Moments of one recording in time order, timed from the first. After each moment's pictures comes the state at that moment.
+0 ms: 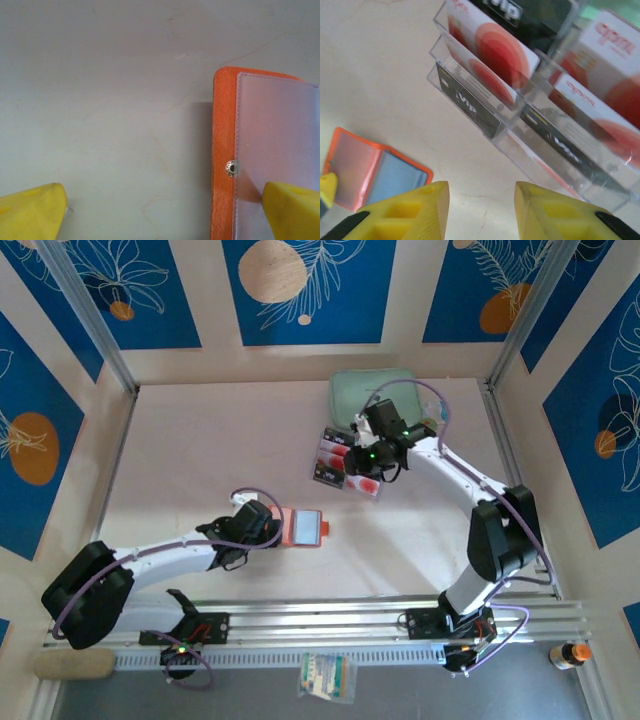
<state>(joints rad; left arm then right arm) -0.76 1.26 0.48 -0.24 -0.34 -0.69 0.46 1.65 1.31 -0.72 -0.17 0.18</state>
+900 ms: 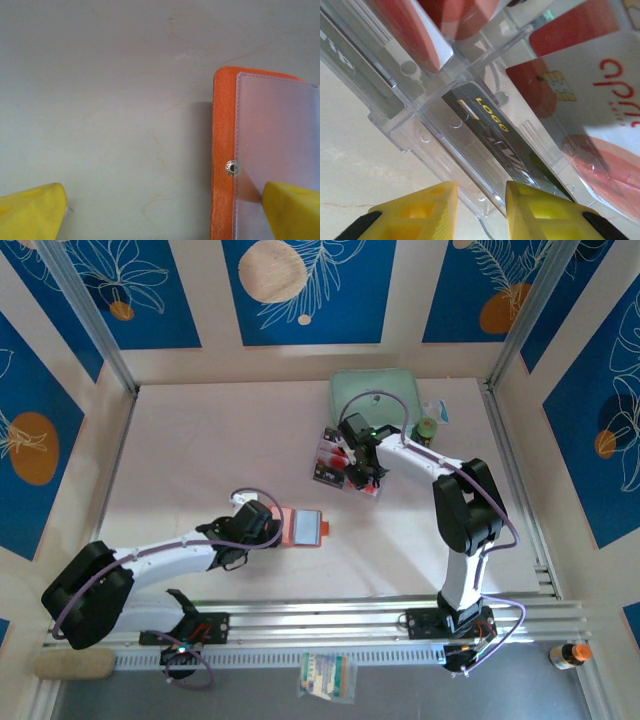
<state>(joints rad) -0.76 1.26 0.48 -0.24 -0.34 -0.69 0.53 1.87 1.38 -0.83 0.18 -0.03</state>
